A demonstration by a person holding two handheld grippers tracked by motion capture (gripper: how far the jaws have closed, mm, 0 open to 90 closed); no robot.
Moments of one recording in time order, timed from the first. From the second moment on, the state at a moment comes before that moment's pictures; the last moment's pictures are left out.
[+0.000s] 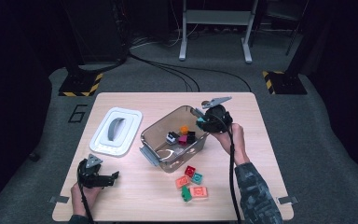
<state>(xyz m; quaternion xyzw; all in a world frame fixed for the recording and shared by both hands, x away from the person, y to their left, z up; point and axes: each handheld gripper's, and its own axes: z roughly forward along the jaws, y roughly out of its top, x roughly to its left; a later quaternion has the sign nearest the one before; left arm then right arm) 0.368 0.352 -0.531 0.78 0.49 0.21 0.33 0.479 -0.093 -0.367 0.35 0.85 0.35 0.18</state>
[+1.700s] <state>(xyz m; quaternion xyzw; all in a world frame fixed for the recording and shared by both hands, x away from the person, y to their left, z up) 0.368 0.352 -0.531 0.78 0.49 0.21 0.33 0.406 -0.139 -0.423 0.37 0.84 0.38 0.14</state>
